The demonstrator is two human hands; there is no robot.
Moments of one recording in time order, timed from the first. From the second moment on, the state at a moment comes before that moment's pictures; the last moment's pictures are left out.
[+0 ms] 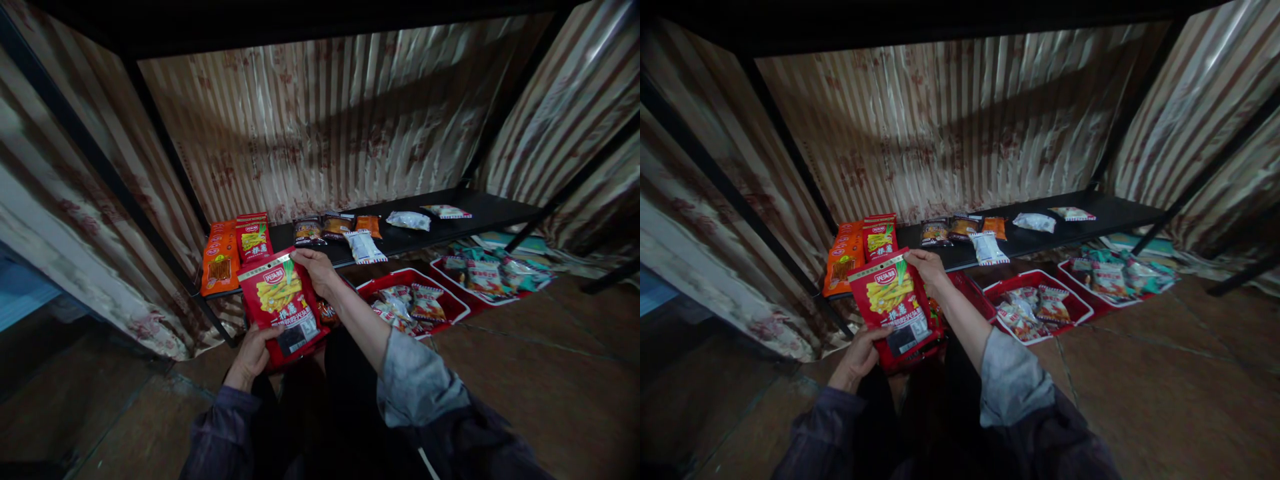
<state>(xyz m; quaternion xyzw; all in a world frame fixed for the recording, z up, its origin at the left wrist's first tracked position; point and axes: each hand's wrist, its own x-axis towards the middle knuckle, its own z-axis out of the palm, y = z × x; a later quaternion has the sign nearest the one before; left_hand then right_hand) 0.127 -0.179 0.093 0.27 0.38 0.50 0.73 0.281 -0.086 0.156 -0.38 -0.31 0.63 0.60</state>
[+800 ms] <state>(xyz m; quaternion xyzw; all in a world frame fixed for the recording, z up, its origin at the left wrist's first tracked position) 0.125 -0.125 0.155 0.20 0.36 0.67 0.62 0.318 -0.095 0.107 -0.37 -0.35 0.66 0.55</state>
